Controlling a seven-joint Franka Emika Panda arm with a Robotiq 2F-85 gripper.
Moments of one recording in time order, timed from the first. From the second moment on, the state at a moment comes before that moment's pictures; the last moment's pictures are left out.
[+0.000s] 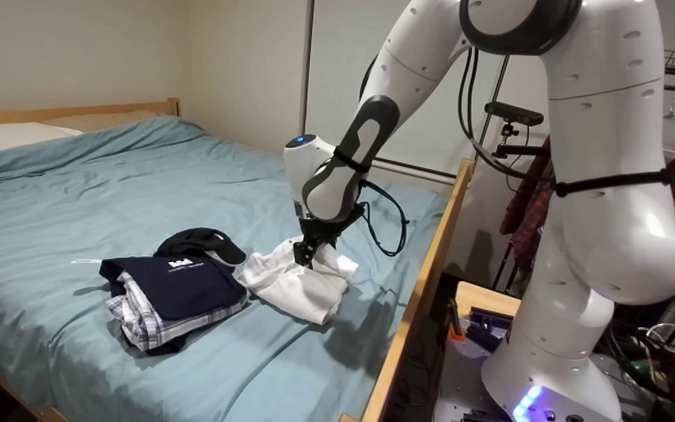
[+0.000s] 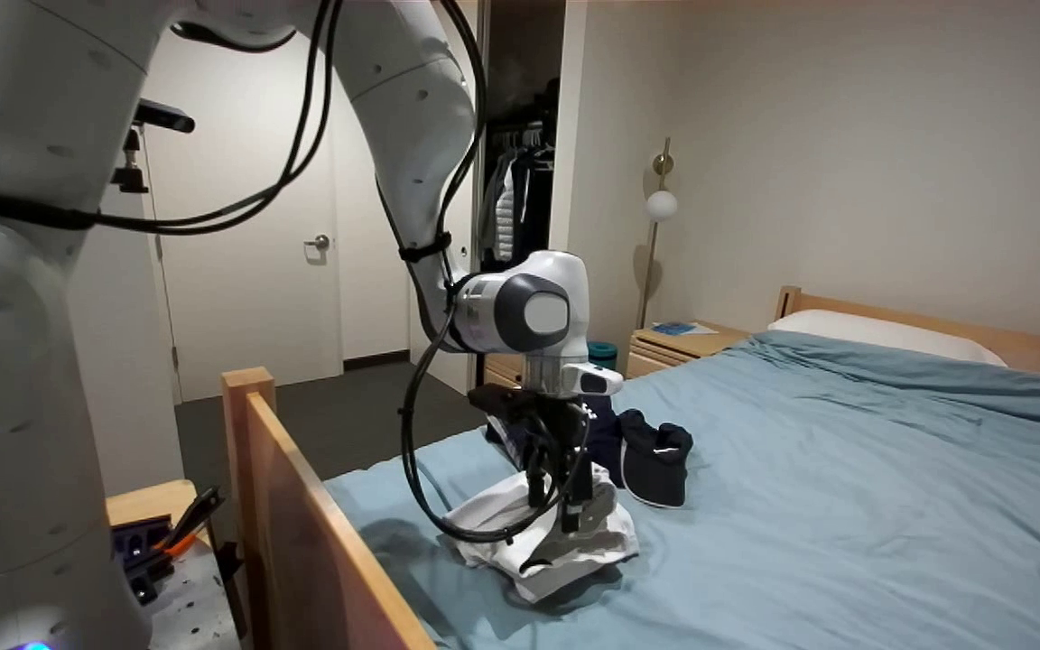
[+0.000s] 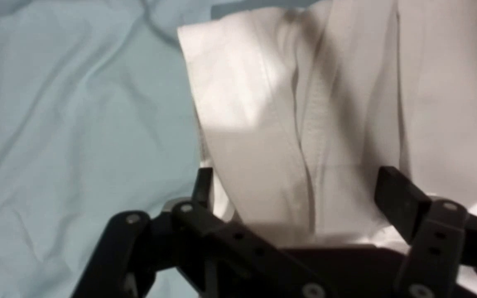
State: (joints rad) arm 0.05 0.38 -0.24 -2.31 -0.31 2.57 0.38
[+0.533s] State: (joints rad) arm 0.25 0.32 -0.35 -2.27 -0.69 2.54 0.76
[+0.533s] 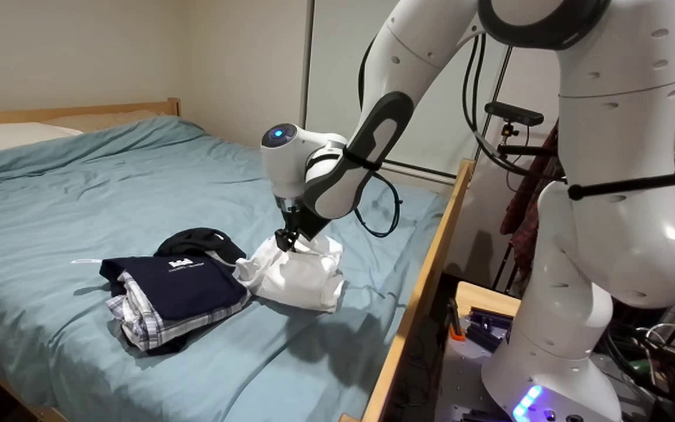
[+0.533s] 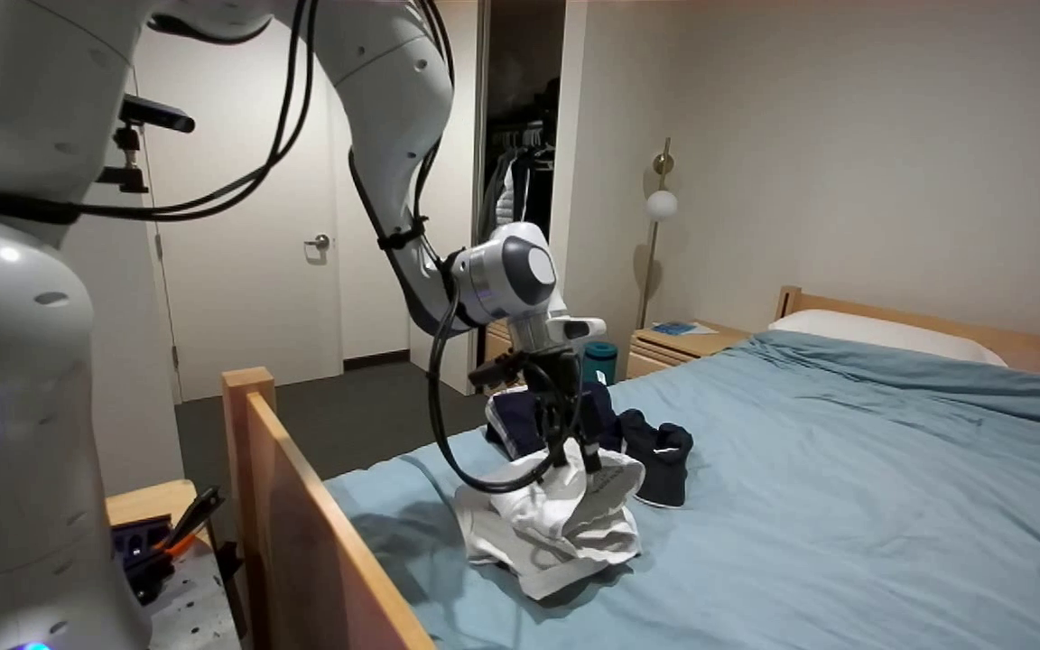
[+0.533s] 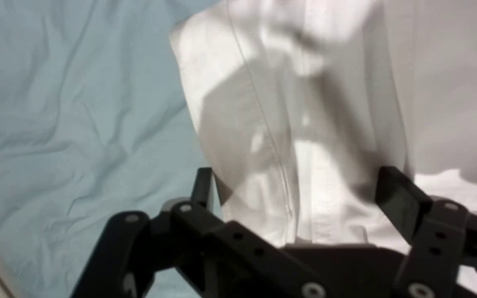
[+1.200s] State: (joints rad) arm 0.17 0.07 -0.11 -2.31 -0.79 2.51 0.83
